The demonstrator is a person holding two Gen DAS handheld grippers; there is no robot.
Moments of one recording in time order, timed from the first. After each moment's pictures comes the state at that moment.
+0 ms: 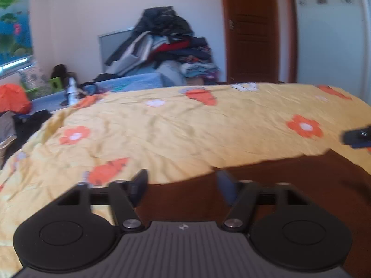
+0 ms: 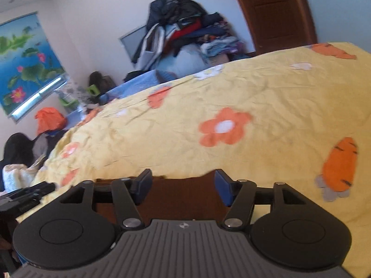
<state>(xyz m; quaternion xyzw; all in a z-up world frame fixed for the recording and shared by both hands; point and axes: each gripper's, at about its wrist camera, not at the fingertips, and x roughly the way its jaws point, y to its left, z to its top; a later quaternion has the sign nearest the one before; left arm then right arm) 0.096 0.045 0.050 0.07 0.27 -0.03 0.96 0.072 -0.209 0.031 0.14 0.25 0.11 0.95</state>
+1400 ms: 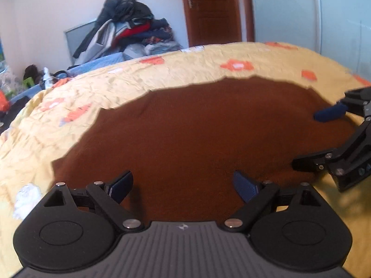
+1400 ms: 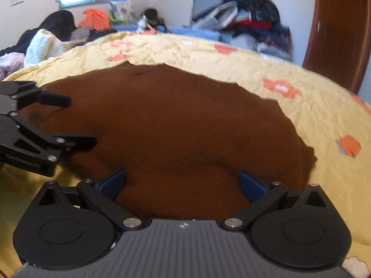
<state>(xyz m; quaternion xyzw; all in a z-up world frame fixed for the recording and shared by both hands) -0.048 0.039 0.020 0.10 0.30 -0.10 0.94 -0.056 -0.131 -0.034 -0.12 0.31 0.14 0.93</state>
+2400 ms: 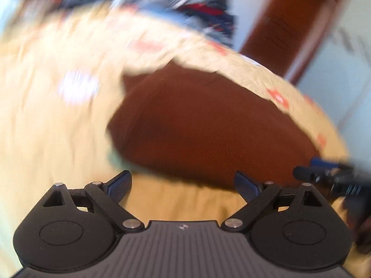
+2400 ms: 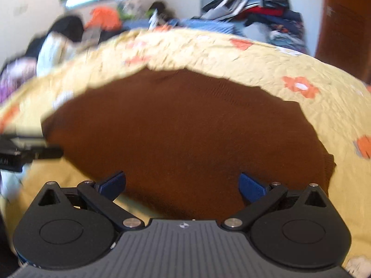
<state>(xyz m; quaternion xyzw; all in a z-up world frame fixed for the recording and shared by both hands) -0.081 0.150 0.011 -0.24 0.37 -0.02 0.90 -0.039 -0.069 0.009 -0.07 0.32 0.19 0.92</state>
